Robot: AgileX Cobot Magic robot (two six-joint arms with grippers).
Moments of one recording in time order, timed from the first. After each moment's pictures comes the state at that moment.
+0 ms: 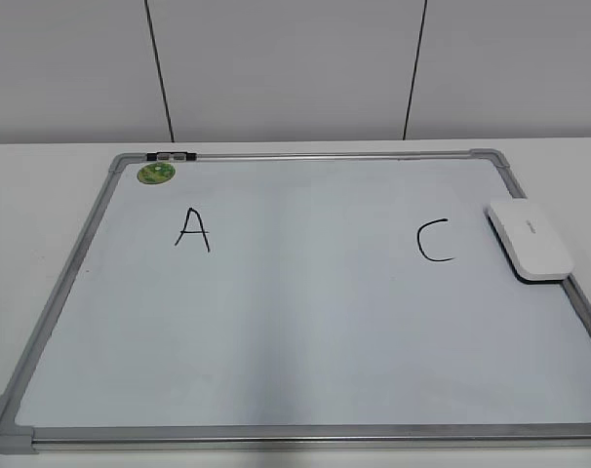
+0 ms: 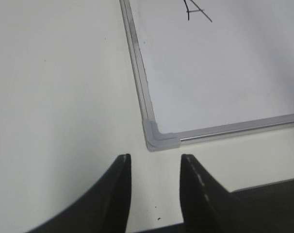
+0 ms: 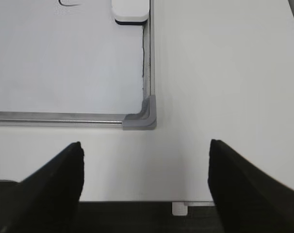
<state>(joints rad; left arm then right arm) 0.00 0.16 -0.52 -0.16 1.10 0.13 -0.04 0.13 -0.50 -0.01 1.14 -0.10</state>
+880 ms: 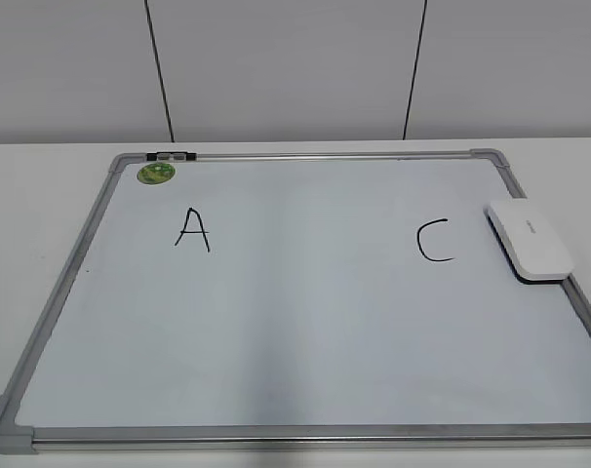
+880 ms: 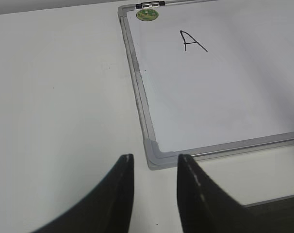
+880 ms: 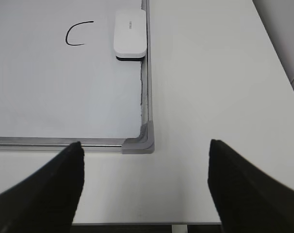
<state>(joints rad) 0.00 0.02 -0.52 -0.17 1.10 0.13 -0.04 -0.02 -0.50 -0.01 1.15 -0.10</state>
